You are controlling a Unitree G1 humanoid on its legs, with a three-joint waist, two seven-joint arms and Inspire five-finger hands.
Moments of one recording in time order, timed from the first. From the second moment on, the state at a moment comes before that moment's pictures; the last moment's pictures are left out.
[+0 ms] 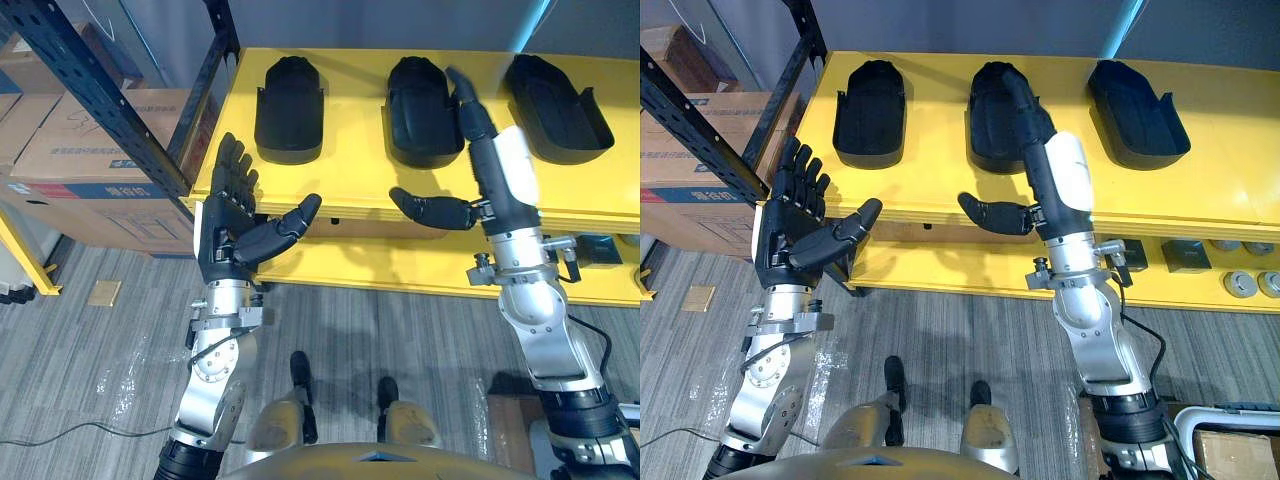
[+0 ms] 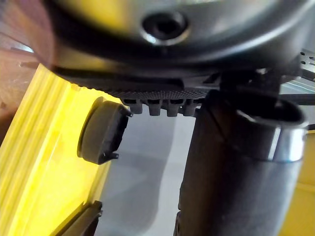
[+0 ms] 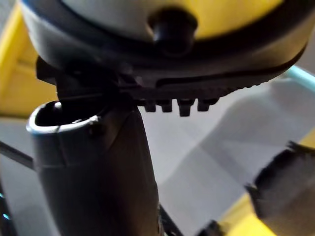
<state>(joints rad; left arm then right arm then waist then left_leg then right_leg) 0.14 0.17 -0.21 -0.36 -0.30 -0.27 0.25 -0.06 -0.45 -0.01 -0.38 -0.32 -0.29 -0.18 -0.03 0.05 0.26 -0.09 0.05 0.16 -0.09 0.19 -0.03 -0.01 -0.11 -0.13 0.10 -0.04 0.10</state>
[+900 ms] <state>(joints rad) -0.01 0.16 -0.21 -0.30 -0.26 -0.19 0.40 0.11 -0.18 -0.03 -0.47 0.05 -0.37 -0.25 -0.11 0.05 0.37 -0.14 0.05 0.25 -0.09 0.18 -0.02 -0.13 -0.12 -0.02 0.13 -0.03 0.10</state>
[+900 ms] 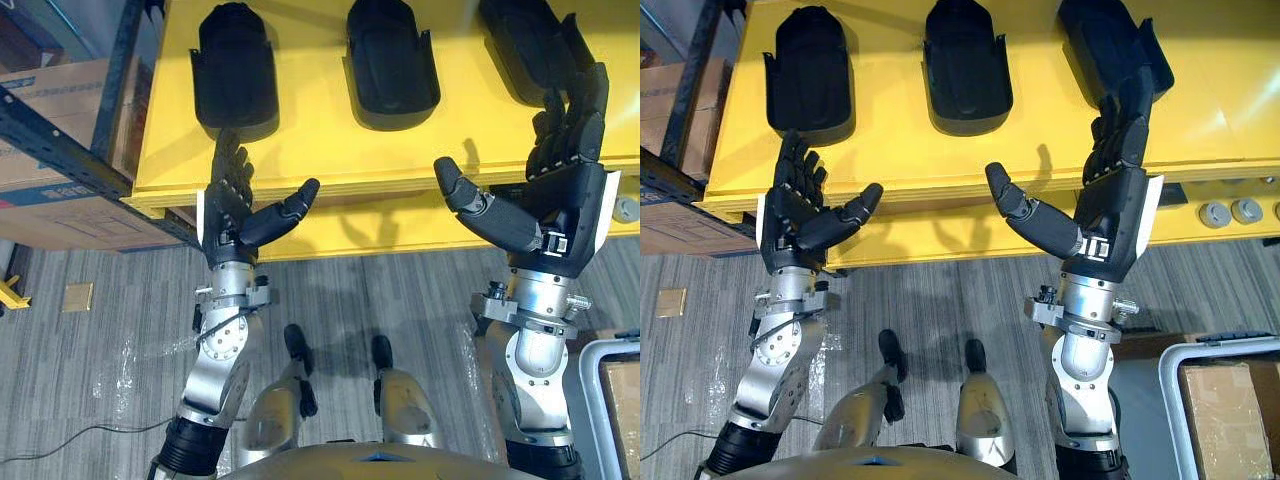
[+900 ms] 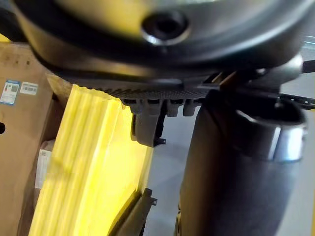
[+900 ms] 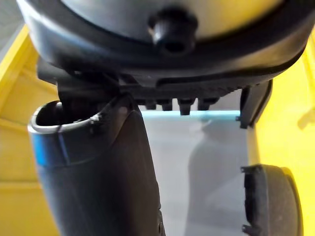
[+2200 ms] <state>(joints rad) -0.16 0.15 -0.05 -0.16 -0.22 -0.20 0.55 0.13 -0.17 0.10 -0.46 0.02 -0.27 -0.06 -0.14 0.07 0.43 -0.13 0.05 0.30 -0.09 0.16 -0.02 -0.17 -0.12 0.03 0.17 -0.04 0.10</state>
